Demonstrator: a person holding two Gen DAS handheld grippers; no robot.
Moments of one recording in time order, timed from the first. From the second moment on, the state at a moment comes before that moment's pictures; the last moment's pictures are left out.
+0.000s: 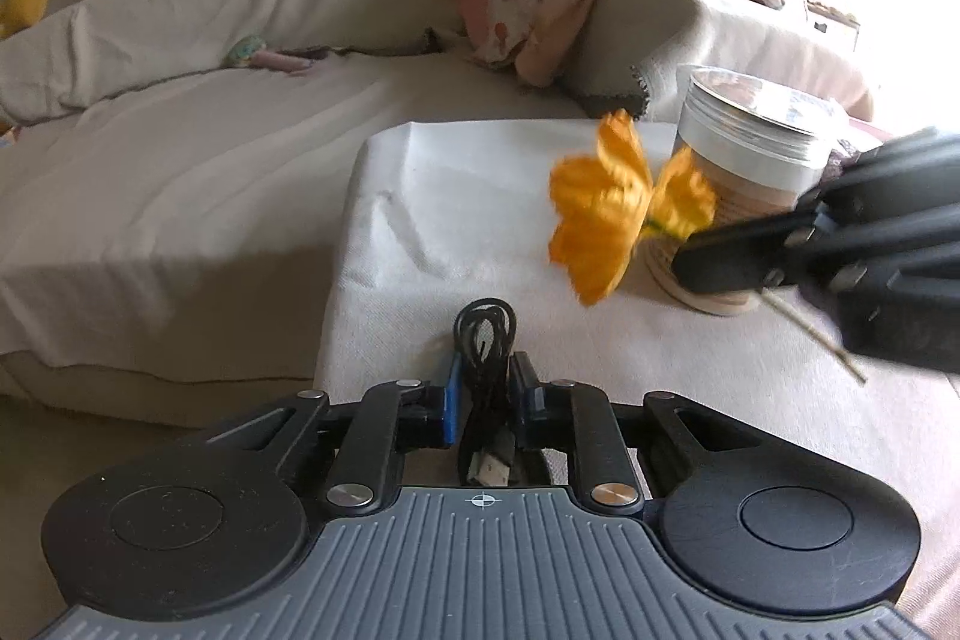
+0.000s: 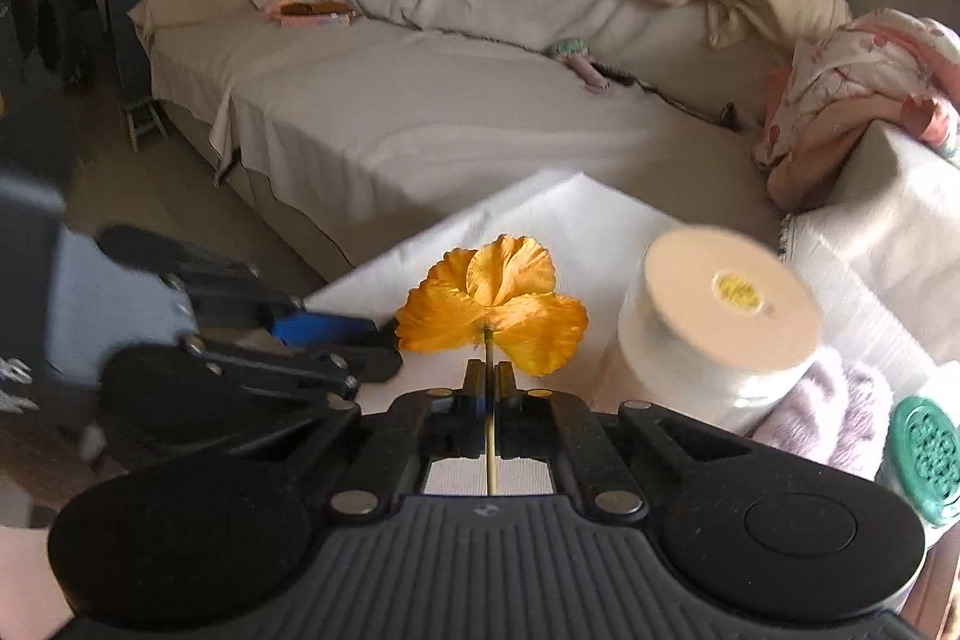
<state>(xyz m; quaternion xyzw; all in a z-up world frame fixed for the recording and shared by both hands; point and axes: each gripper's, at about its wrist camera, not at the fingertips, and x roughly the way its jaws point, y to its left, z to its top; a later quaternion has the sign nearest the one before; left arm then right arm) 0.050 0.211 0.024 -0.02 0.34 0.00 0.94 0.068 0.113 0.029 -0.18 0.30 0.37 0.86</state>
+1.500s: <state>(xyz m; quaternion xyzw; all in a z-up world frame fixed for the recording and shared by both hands) 0.221 -0.039 0.134 -0.14 0.40 -0.26 0.87 0.141 -0.245 0.091 0.07 0.33 0.17 0.92</state>
